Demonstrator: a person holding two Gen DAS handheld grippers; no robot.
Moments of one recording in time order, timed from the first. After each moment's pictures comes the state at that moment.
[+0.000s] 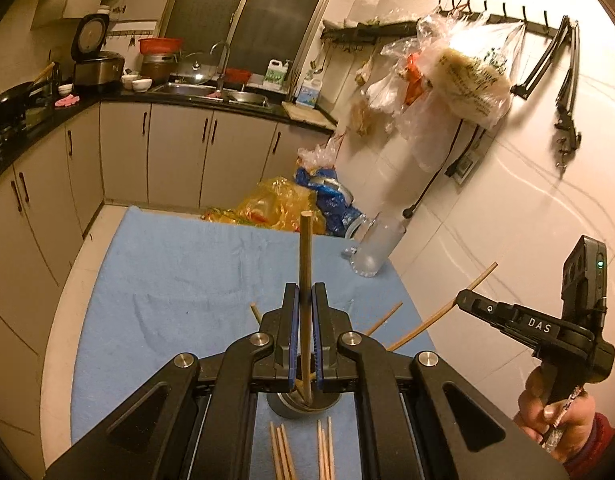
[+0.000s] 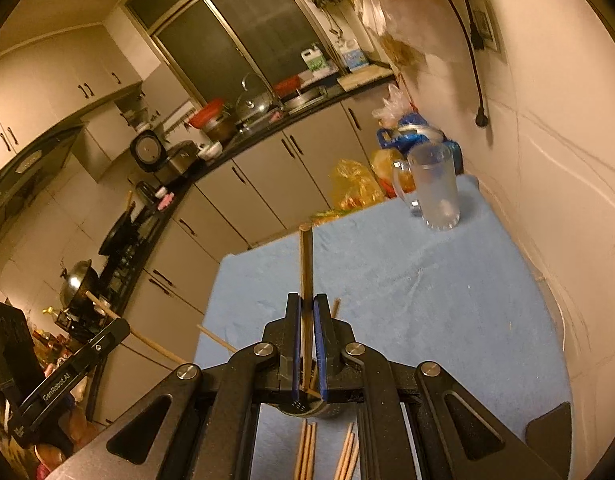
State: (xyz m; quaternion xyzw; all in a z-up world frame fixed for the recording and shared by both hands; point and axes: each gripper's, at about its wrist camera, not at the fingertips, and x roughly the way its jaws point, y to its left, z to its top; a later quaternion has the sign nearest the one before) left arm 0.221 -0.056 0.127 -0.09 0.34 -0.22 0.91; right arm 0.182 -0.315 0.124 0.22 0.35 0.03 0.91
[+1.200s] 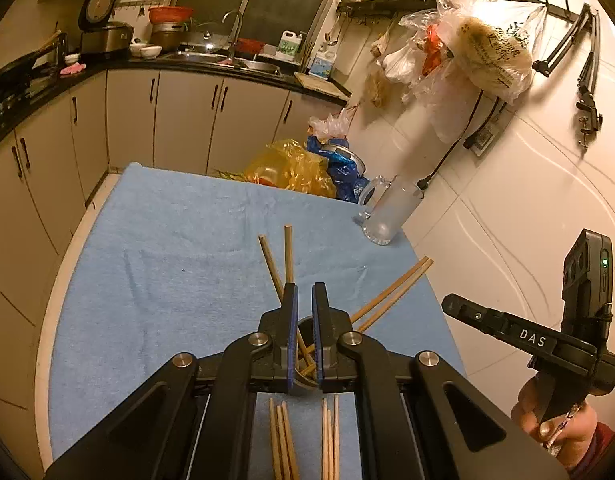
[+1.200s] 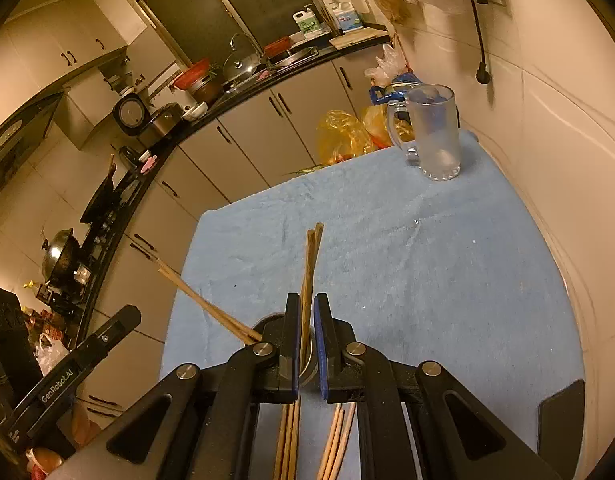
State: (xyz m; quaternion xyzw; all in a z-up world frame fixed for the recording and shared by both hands) left arm 0.221 -0.061 0.078 -0.10 0.38 -0.21 0.90; right arm 0.193 -0.300 0.069 0.21 0.41 0.02 0.89
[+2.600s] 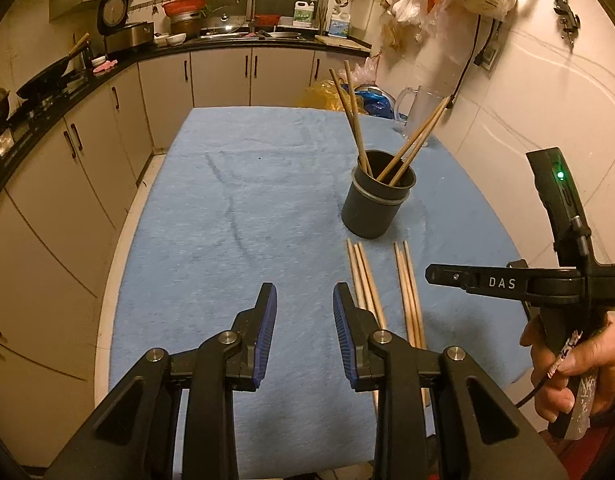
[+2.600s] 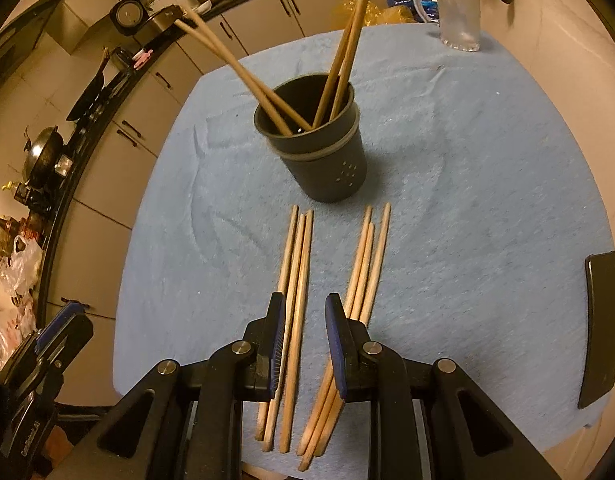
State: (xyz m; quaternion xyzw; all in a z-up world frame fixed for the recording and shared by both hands) left arm 0.066 0.003 0.016 0.00 0.43 -0.15 0.89; right arm 0.106 -0.211 -0.037 0.14 0.55 0.05 0.82
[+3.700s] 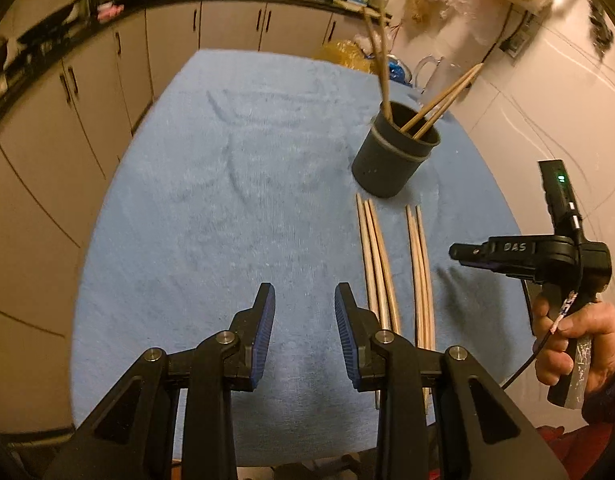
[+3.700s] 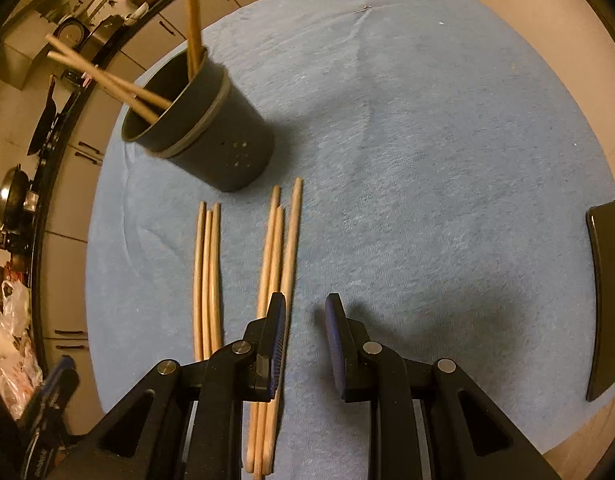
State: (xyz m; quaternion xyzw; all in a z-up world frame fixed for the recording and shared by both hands) left arm 0.080 0.007 -0.037 -0.05 0.50 -0.15 0.85; right arm 0.120 -0.274 -0.087 0.21 0.59 -0.01 0.78
